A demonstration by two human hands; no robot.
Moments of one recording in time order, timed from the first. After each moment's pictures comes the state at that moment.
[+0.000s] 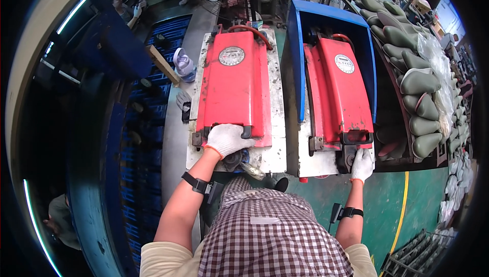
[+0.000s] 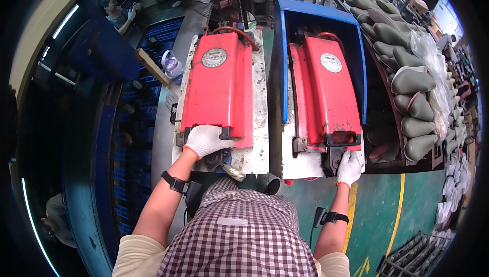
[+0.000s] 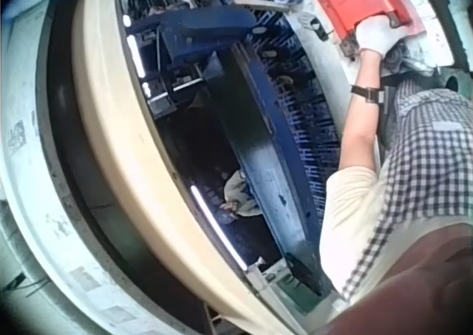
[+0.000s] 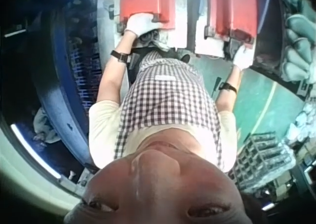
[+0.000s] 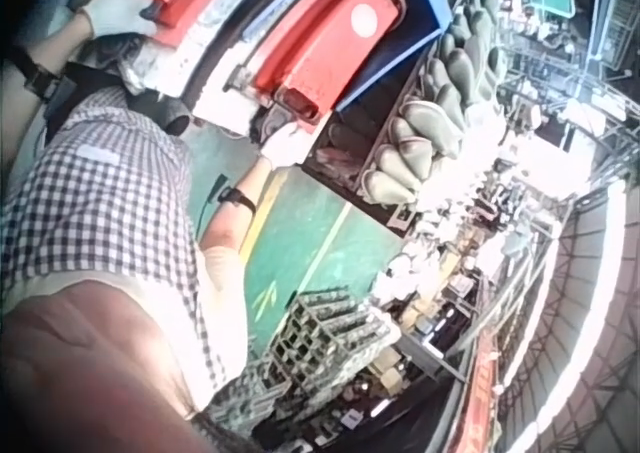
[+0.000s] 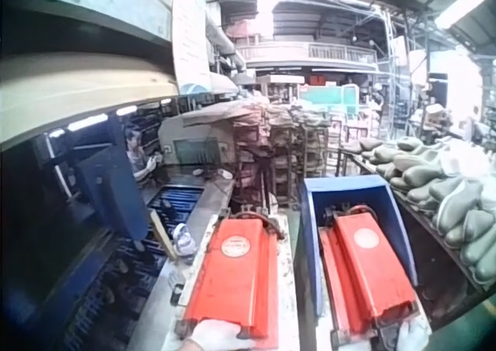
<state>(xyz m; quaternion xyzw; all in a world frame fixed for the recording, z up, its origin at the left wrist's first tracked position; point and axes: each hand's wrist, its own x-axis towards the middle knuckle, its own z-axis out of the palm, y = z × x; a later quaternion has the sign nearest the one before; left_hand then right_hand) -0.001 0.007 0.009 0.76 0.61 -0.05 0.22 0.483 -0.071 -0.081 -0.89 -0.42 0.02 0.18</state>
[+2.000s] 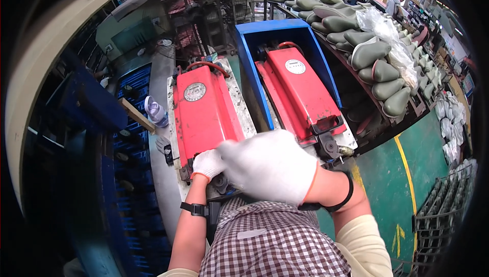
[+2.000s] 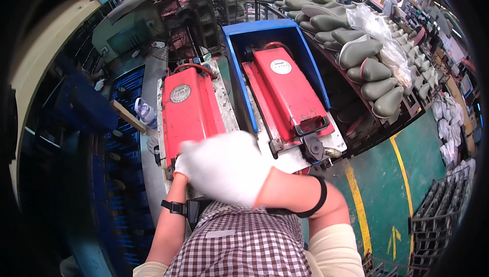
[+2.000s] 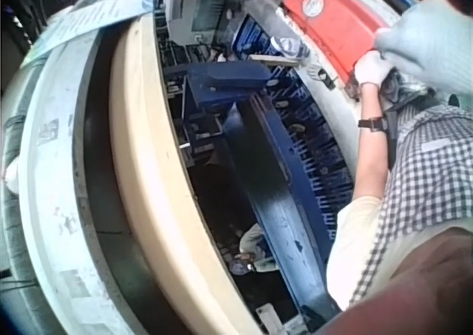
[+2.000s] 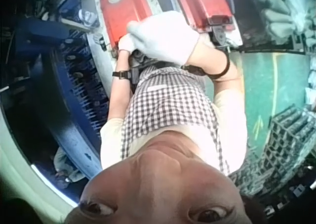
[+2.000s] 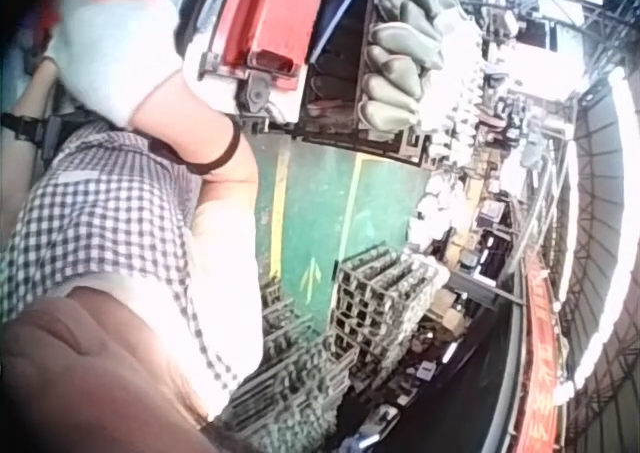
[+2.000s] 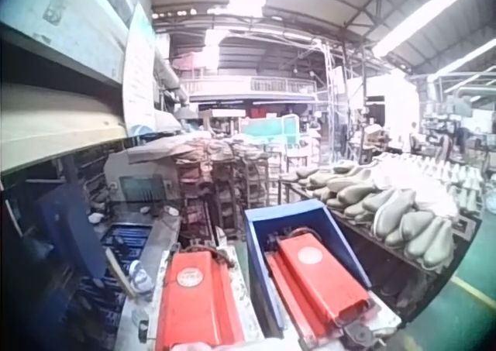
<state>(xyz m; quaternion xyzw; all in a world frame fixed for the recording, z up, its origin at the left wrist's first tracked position) -0.041 0.015 -0.076 0.75 0.59 0.12 0.27 0.205 -0.075 0.239 -0.40 -0.88 0.13 0.21</state>
